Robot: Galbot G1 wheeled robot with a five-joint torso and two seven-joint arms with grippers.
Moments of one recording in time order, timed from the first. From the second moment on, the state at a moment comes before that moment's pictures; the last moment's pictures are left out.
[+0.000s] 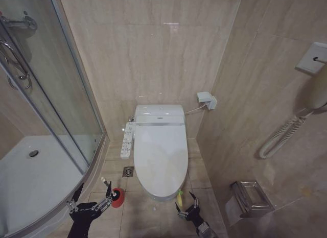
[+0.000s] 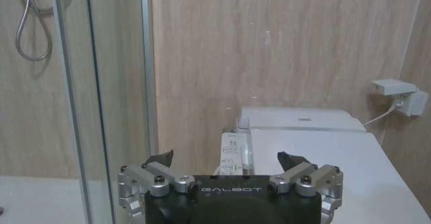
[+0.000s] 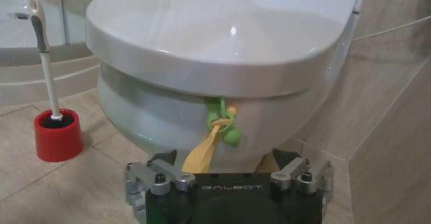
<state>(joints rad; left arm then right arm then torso) 1.98 -1.43 -0.61 -2.38 -0.17 -0.05 -0.07 -1.36 1.35 0.32 1.30 -0.20 0.32 -0.05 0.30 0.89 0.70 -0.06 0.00</state>
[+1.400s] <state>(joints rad) 1.98 -1.43 -0.61 -2.38 -0.17 -0.05 -0.07 -1.39 1.32 0.38 1.37 -0.16 0.34 -0.03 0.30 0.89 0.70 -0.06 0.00</state>
